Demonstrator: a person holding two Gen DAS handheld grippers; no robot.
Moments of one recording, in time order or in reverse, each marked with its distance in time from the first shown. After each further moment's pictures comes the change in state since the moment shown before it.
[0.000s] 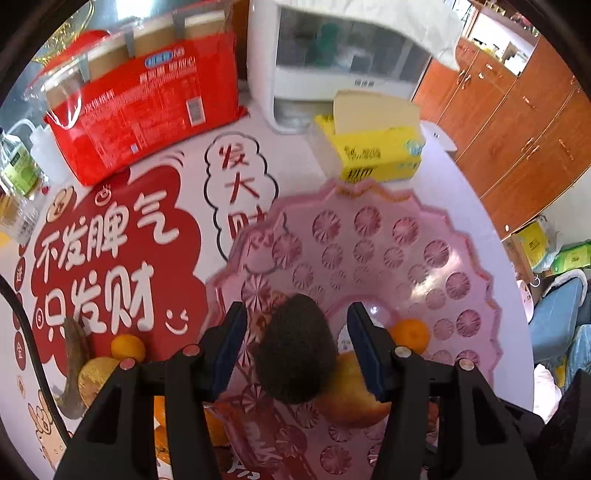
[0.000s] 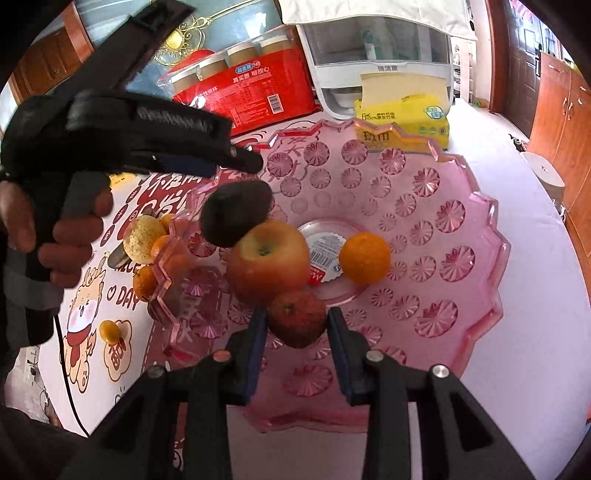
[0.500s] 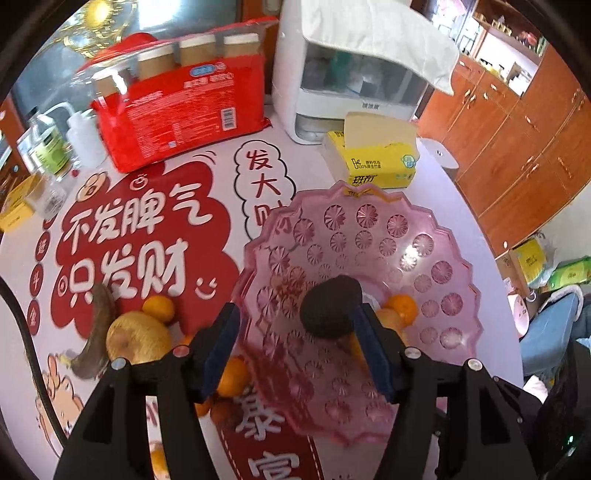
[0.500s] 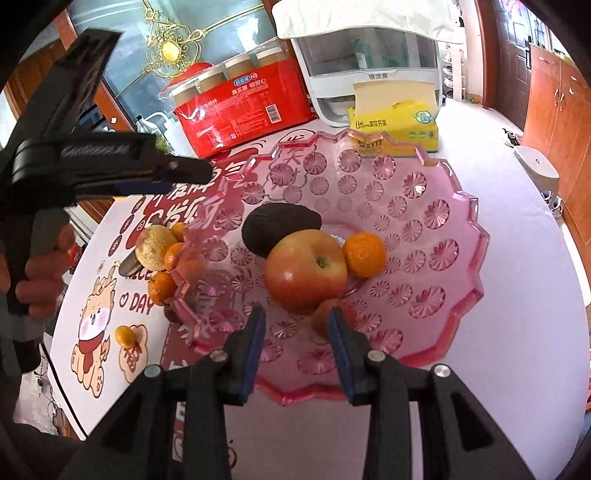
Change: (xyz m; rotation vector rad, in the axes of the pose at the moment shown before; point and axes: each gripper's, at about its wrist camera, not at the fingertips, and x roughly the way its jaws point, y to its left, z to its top) left arm -0.061 0.014 -0.041 -0.066 -0.055 0.008; right arm -0.028 0.005 -0.002 0.041 -0.021 0.011
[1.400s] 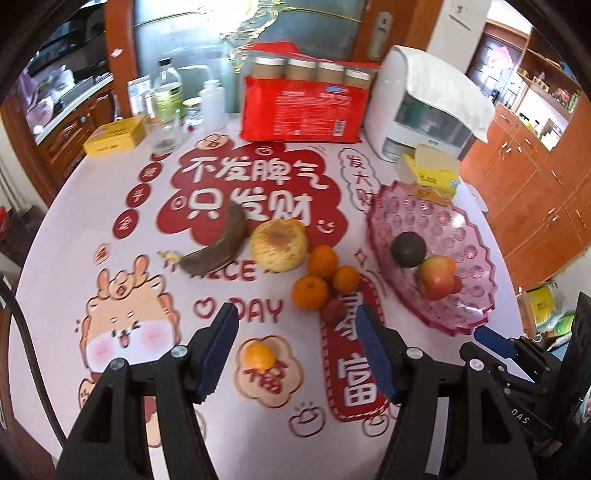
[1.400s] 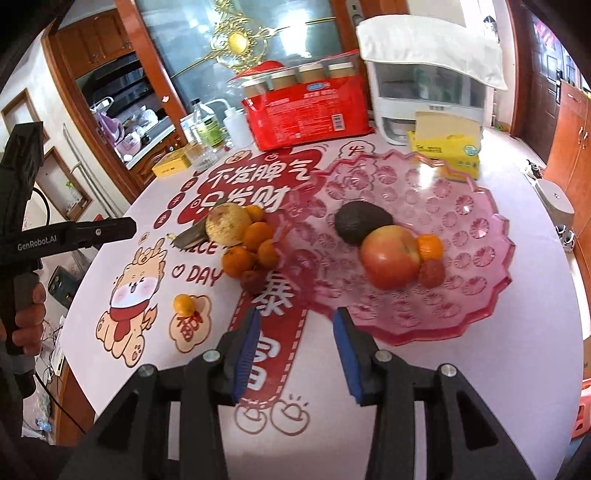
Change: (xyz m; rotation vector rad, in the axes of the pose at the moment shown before) left arm -0.123 0.111 -0.132 -0.201 -0.109 0.102; right arm -0.041 0.080 -0.027 -0.141 -0.013 0.057
